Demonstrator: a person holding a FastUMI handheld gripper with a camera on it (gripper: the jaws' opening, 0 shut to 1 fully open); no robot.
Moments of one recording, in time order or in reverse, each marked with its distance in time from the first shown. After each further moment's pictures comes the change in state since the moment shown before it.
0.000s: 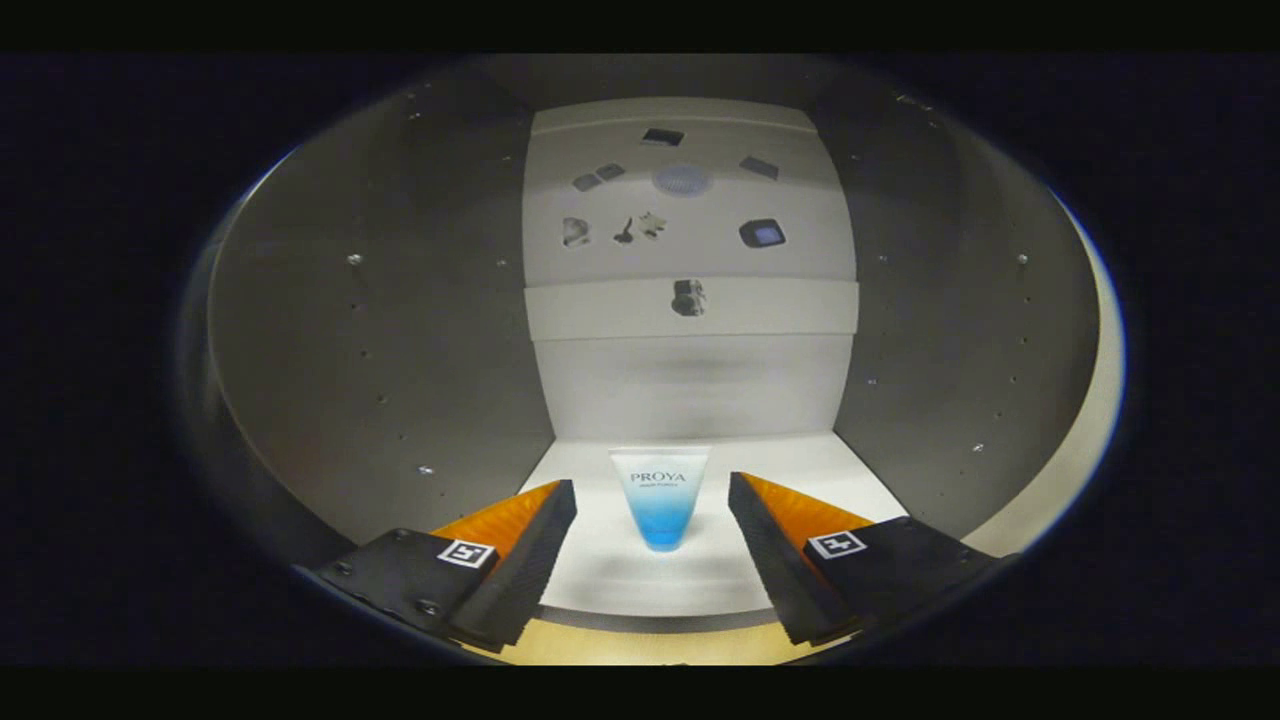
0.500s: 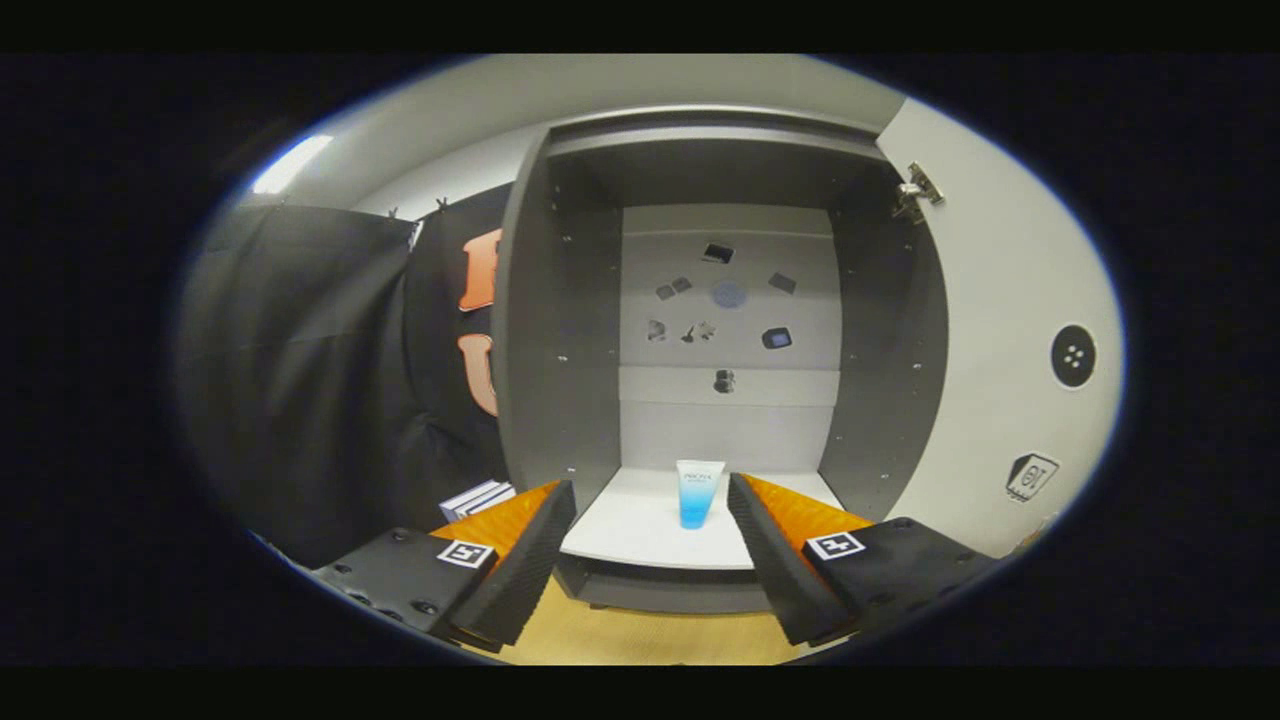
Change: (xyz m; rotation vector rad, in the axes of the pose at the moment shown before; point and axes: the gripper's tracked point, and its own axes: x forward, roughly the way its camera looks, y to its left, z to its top) arm -0.197 0.037 0.033 -0.079 -0.199 0.133
